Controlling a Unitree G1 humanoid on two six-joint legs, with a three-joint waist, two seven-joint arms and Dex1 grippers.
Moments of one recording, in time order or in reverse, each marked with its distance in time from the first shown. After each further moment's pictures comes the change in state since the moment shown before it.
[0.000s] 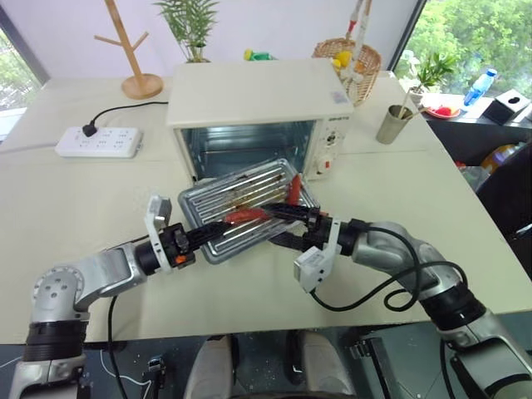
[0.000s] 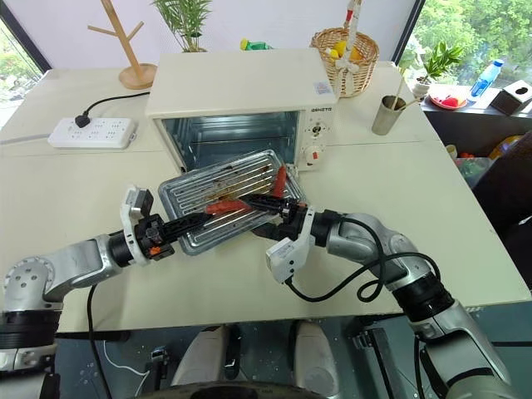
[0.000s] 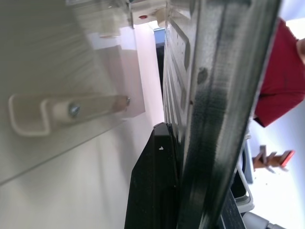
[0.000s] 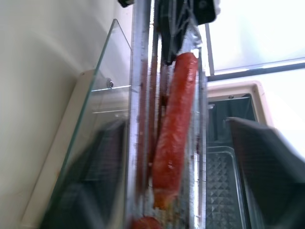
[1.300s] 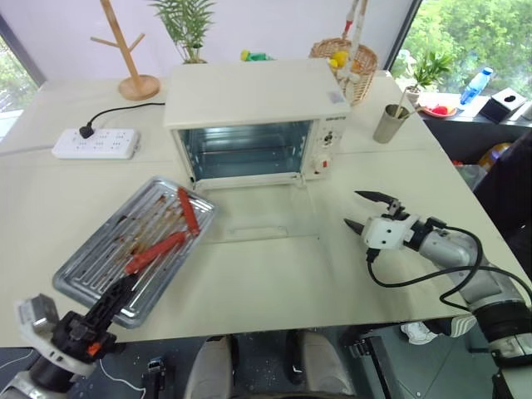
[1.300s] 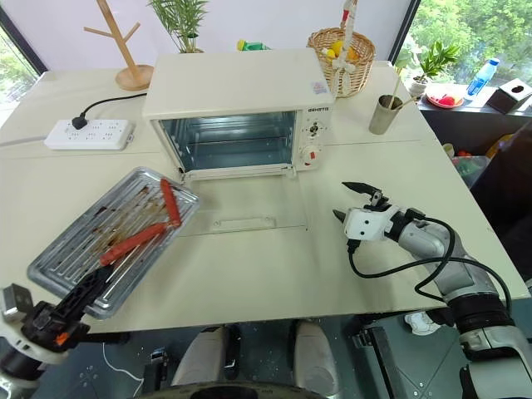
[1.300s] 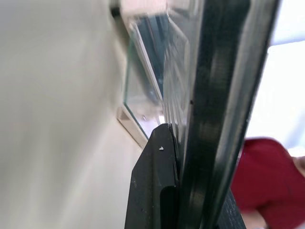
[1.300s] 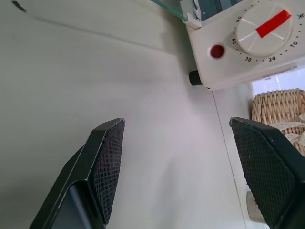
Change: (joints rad) left arm 0.846 -0.236 0.544 -0.397 0.001 -0.251 -0.246; right arm 0.122 -0.140 -0.239 0.403 0.255 0.128 0.057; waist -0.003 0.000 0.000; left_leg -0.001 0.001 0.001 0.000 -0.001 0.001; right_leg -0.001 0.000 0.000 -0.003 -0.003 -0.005
